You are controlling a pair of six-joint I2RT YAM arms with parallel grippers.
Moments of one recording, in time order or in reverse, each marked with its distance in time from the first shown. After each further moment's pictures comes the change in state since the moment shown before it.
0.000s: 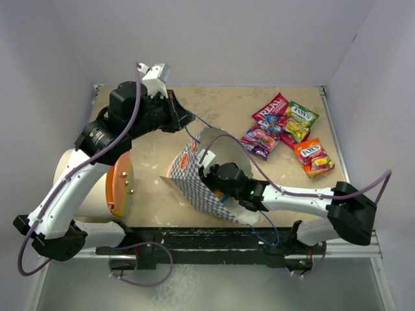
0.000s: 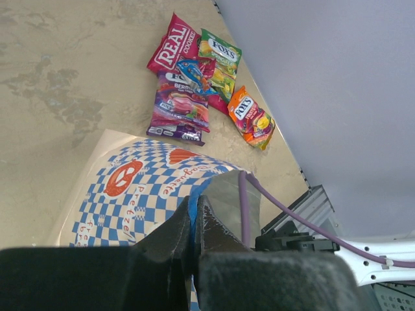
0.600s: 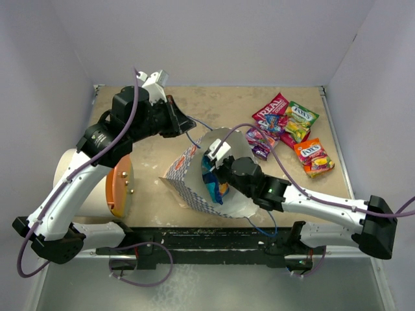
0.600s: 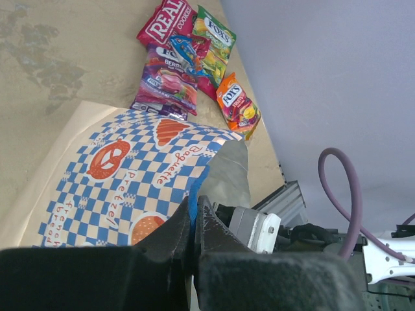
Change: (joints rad) left arm 0.006 -0.025 -0.067 -0.005 0.034 -0.135; right arm -0.015 -0.196 0.077 -0.196 0.126 -0.065
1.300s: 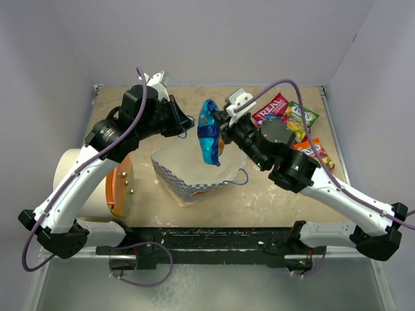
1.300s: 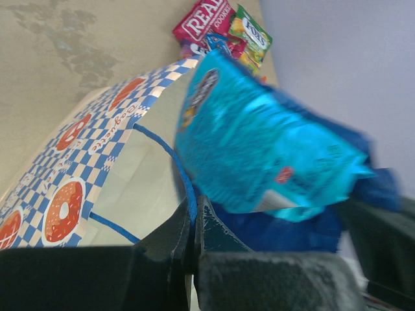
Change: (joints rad) left arm 0.000 0.050 0.018 -0.056 -0.122 -0.015; right arm -0.069 0.025 0.576 -0.165 0.026 -0.137
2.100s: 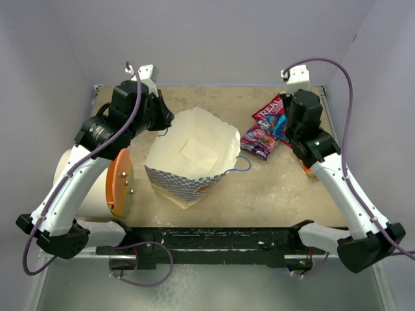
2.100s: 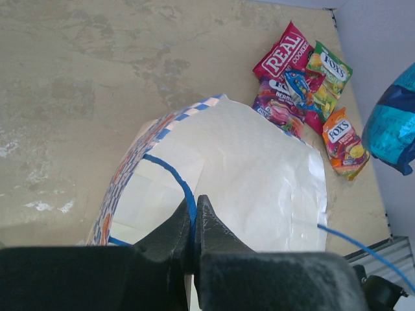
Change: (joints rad) left arm 0.053 0.001 0.069 -0.095 -0.166 0.196; right arm -0.595 0.002 -0.073 -0.174 0.290 -0.098
